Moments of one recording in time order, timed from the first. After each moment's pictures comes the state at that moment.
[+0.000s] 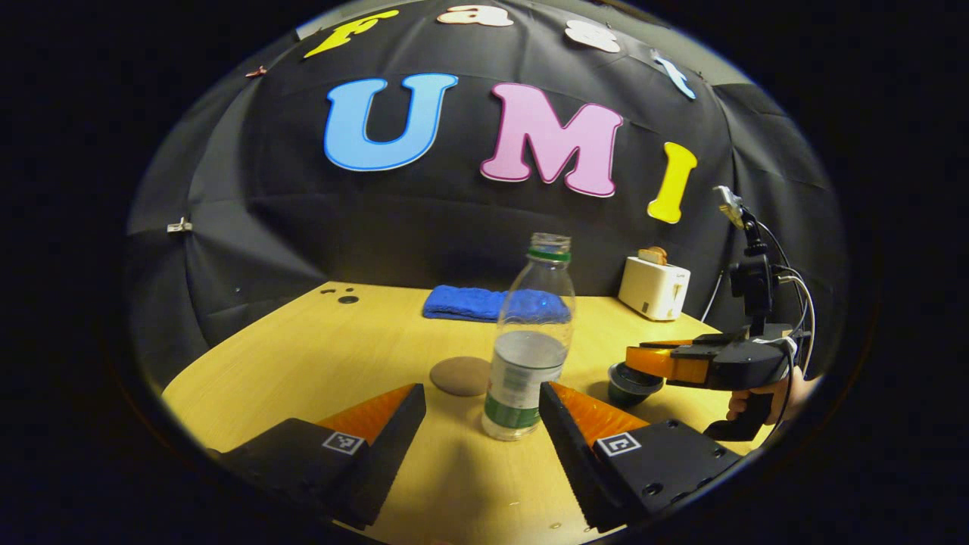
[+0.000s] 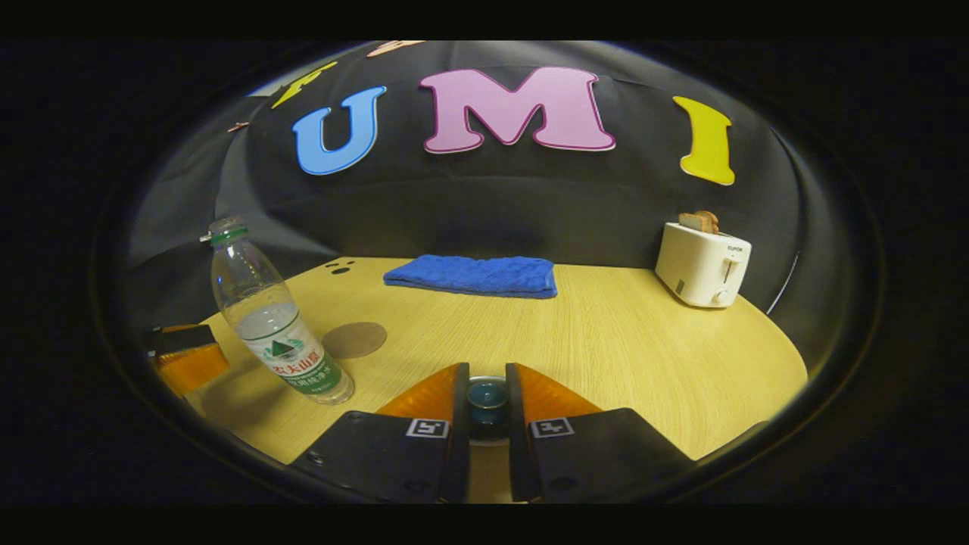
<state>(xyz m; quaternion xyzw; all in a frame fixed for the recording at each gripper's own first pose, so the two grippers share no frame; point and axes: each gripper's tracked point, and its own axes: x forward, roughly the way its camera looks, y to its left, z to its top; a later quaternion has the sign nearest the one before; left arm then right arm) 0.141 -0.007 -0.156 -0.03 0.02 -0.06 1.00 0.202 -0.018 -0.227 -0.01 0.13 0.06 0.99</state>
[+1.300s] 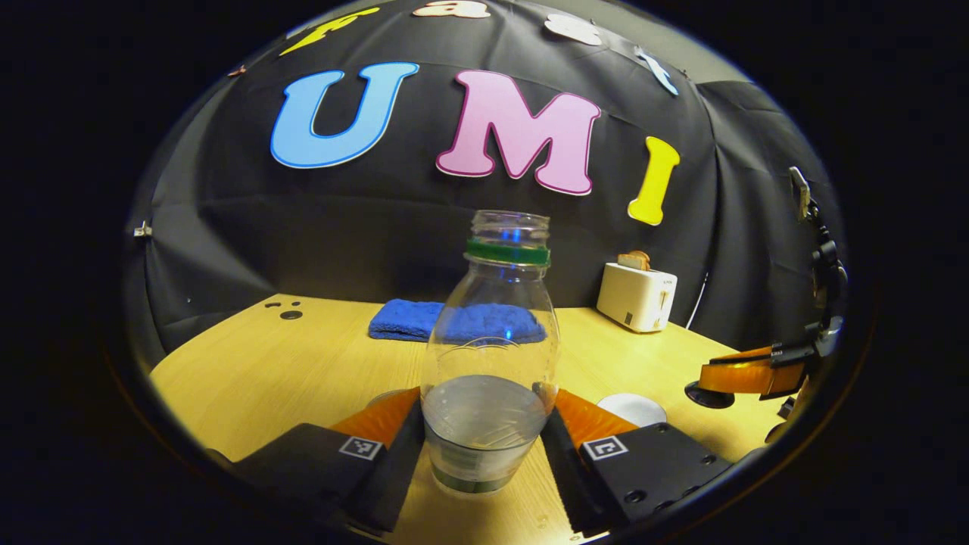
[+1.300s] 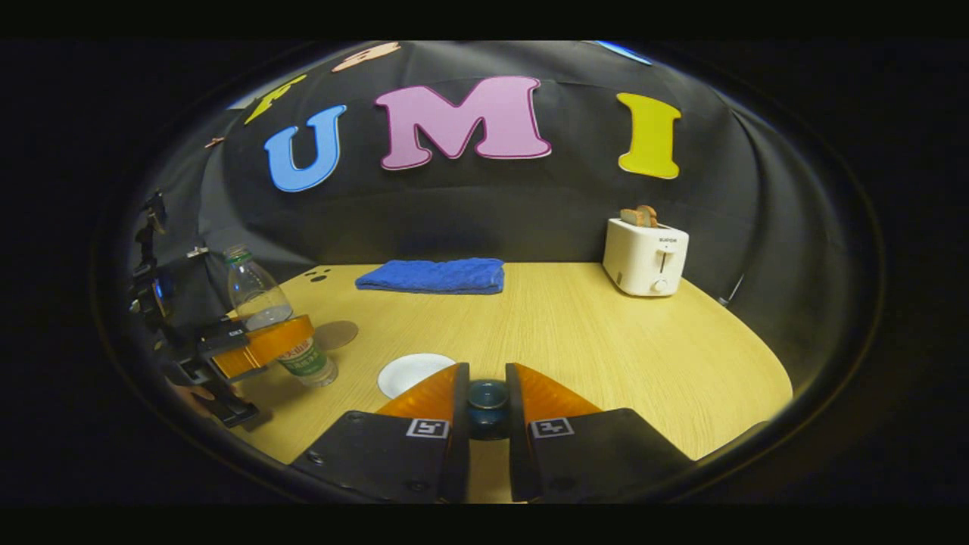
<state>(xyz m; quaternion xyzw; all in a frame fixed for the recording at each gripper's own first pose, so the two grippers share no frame) 0.224 -0.051 -0.148 -0.02 0.00 -0.10 0.99 0.148 -0.088 -0.214 0.02 0.14 0.01 0.99</state>
